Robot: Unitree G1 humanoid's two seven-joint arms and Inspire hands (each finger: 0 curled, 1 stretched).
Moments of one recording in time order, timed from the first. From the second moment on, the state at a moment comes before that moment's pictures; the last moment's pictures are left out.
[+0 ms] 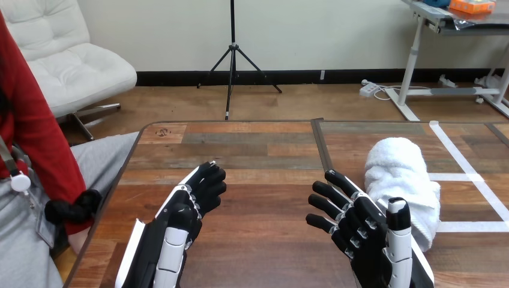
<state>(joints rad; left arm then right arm) 0.50 0.13 -0.21 -0.20 -0.15 -0.50 -0.12 0.44 -0.09 0.07 -0.17 0.36 -0.23 0.36</state>
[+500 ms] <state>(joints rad) 0.50 0.13 -0.21 -0.20 -0.15 -0.50 -0.12 0.44 -0.09 0.07 -0.17 0.36 -0.22 0.37</state>
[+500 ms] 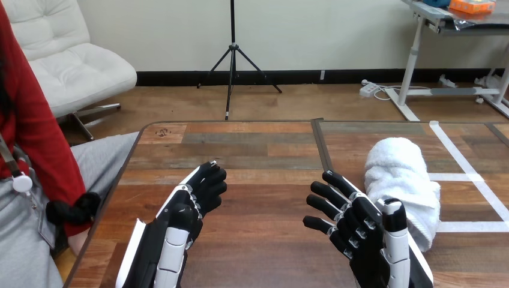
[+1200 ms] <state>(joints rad) 0.50 0.13 -0.21 -0.20 -0.15 -0.50 -0.12 0.32 -0.09 0.06 -0.14 0.33 -0.21 0.37</state>
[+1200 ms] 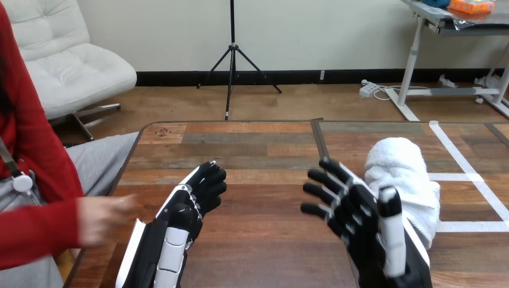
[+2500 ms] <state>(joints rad) 0.50 0.13 -0.21 -0.20 -0.15 -0.50 -0.12 -0.24 -0.20 -0.07 0.35 0.17 -0.26 0.26</state>
